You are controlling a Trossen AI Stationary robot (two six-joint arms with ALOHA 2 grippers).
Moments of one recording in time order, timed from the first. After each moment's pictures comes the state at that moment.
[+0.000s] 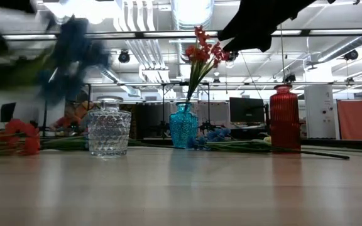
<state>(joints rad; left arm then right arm) -0.78 1.43 0.96 -0.80 -0.36 -1.19 0.08 1.22 0.86 -0.13 0.34 0.23</state>
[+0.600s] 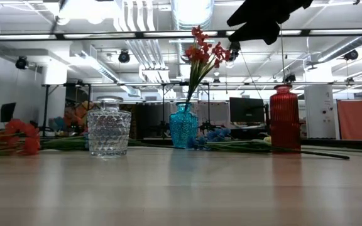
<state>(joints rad) -0.67 1.14 0.91 -0.09 -0.71 -0.08 0.20 1.19 0.86 -0.16 0.34 0.26</state>
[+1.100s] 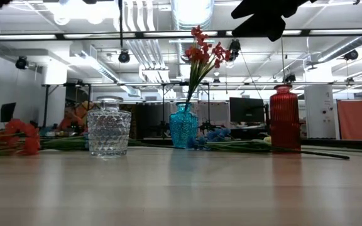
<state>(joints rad) -0.44 1.07 0.52 0.80 -0.59 0.24 0.26 1.19 0.86 -0.17 0.38 0.30</state>
